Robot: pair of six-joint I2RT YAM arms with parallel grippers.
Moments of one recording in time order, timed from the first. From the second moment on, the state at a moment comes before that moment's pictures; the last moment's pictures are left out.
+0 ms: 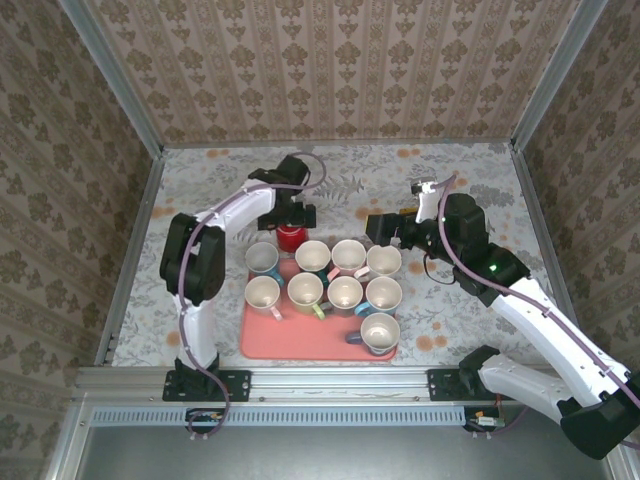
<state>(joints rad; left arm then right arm) -0.53 2.00 1.59 -0.89 -0.09 -0.45 0.50 0.96 0.96 -0.36 -0.14 0.44</state>
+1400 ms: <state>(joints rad) -0.53 1.18 0.94 -0.10 0.17 0.10 0.50 0.94 1.02 -0.43 -0.15 0.45</state>
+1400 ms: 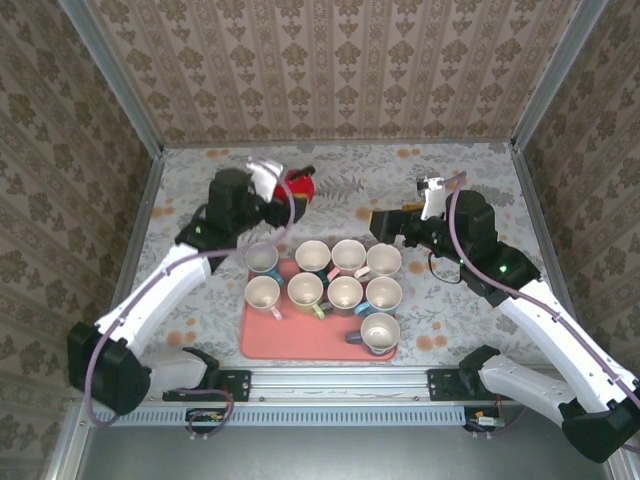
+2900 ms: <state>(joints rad) -0.62 0.91 0.54 0.47 0.23 0.84 0.63 1.35 1.09 0.05 -0.56 1.54</state>
